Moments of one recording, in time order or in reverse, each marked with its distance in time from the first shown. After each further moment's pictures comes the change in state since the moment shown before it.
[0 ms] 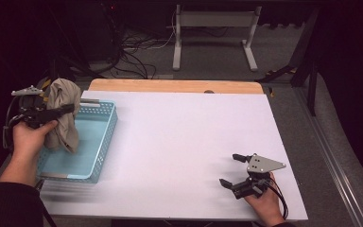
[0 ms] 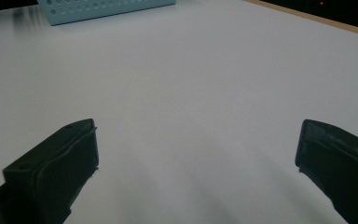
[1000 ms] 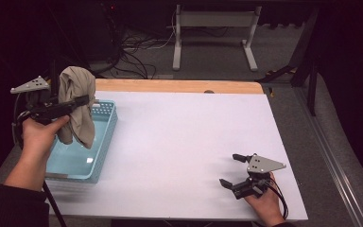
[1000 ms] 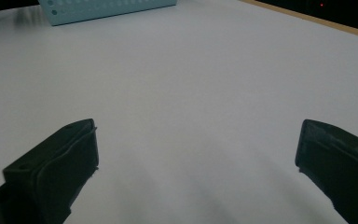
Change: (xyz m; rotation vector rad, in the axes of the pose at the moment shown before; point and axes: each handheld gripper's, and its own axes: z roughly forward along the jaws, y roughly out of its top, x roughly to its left) left arm -0.074 0.033 -0.015 -0.161 -0.175 0.123; right arm 0.001 0.000 -0.001 -0.003 0.000 -0.004
